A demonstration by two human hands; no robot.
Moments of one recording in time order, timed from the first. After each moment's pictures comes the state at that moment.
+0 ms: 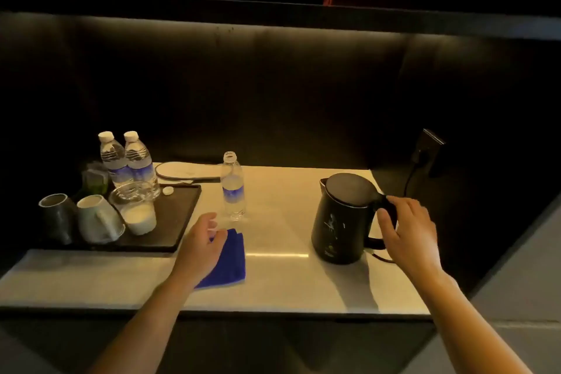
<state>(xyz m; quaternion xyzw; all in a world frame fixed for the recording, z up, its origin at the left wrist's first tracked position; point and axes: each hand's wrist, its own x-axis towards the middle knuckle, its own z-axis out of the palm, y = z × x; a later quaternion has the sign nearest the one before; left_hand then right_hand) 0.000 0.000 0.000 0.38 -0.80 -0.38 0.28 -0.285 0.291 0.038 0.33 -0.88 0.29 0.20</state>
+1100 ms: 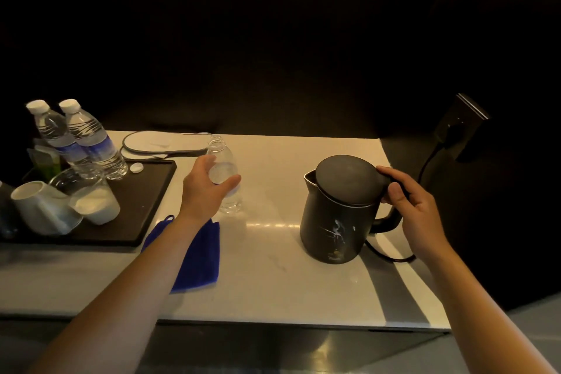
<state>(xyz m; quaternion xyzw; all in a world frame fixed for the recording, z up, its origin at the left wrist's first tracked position) -0.130 -0.045 0.008 0.39 -0.77 -0.39 0.32 -0.365 0.266 0.024 0.36 -0.71 0.60 -0.09</state>
